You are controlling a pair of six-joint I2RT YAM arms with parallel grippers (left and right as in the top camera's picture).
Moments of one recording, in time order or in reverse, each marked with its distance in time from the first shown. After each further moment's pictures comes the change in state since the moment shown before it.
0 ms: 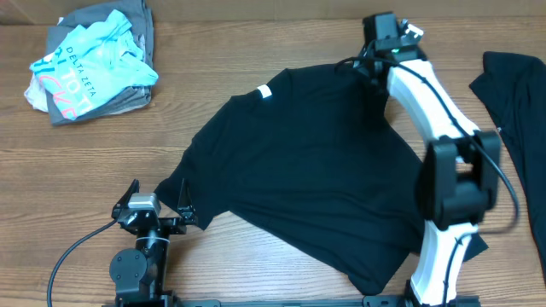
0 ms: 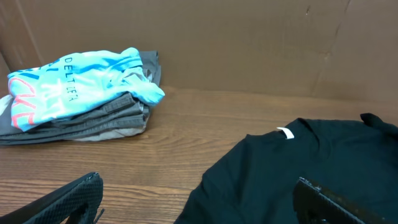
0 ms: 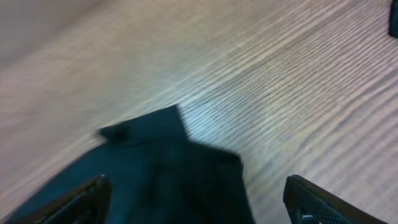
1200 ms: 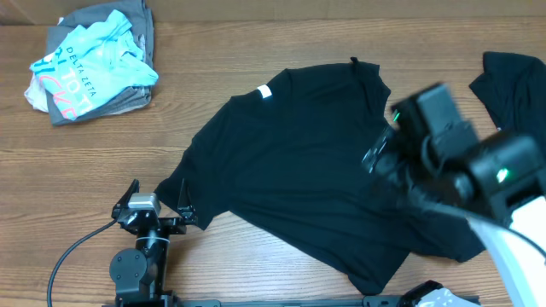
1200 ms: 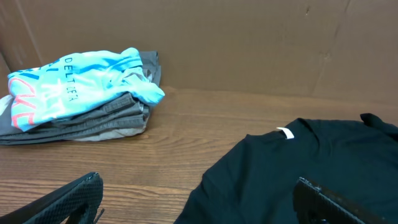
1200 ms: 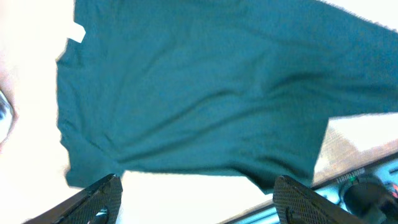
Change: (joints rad) left arm 0.000 0.000 0.000 0.000 0.000 0.000; right arm 0.354 -0.826 -0.104 -0.942 -0.278 0.411
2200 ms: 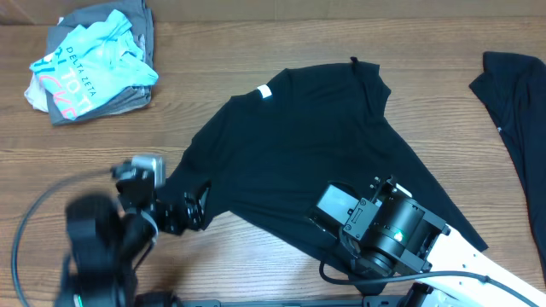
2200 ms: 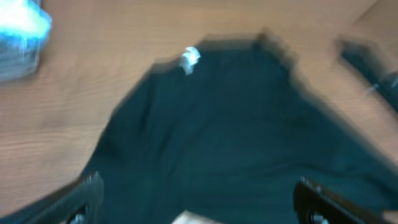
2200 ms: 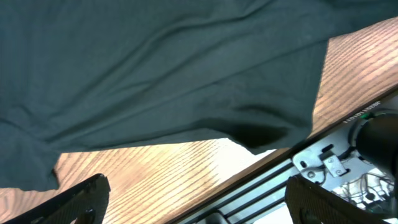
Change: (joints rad) left arm 0.000 0.624 0.801 -0.718 0.362 0.045; right arm 0.465 -0.081 -0.423 0.106 0.102 0.534
